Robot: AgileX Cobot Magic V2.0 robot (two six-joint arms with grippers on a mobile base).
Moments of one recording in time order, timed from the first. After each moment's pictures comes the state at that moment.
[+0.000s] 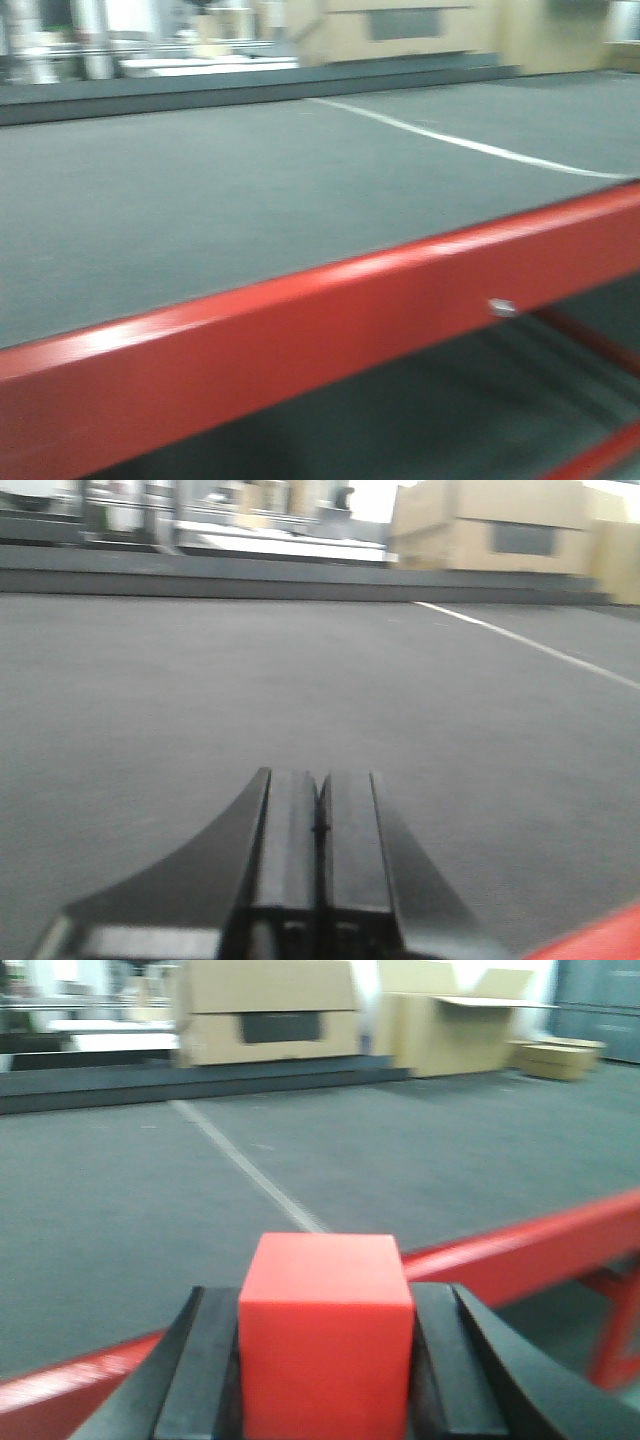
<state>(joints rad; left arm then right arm) -0.04 -0.01 0.03 -0.12 0.02 0.00 -0.01 0.19 -0.33 -0.12 0.21 0.15</state>
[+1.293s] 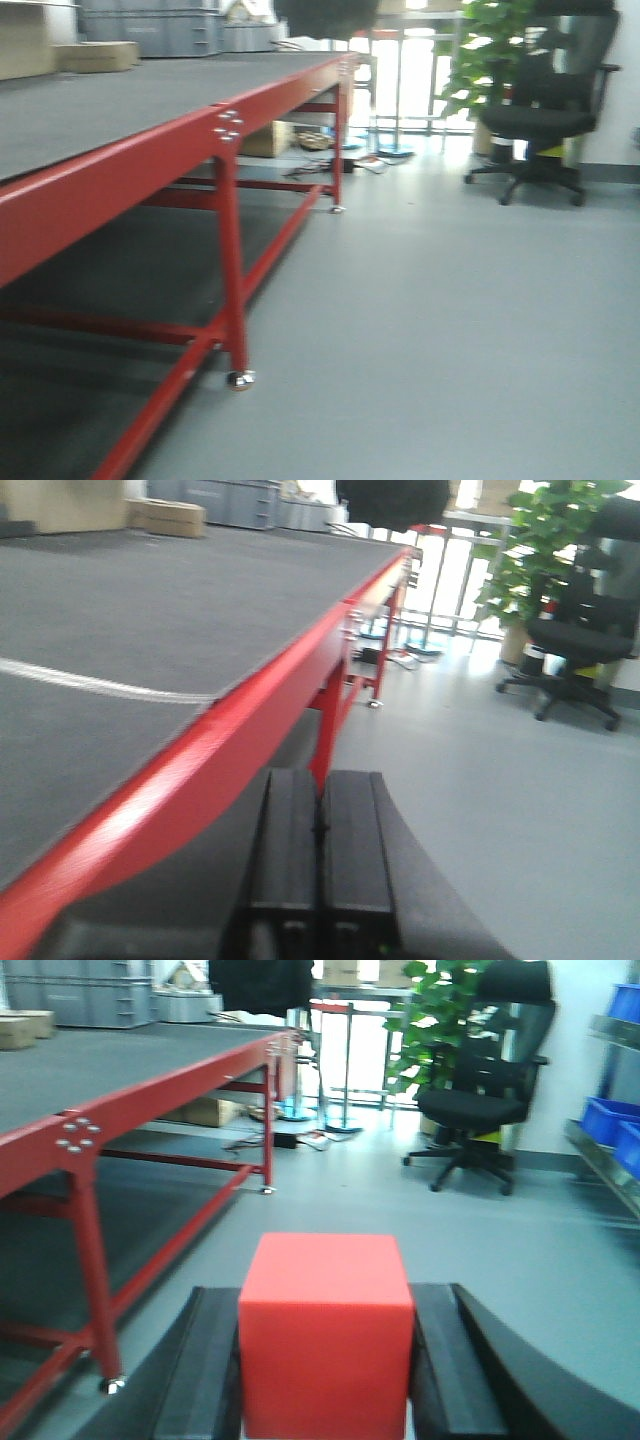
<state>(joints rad) -0.04 -0.01 0.03 -0.12 0.02 0.00 -0.01 0.19 -0.33 -0.12 0.21 0.15</state>
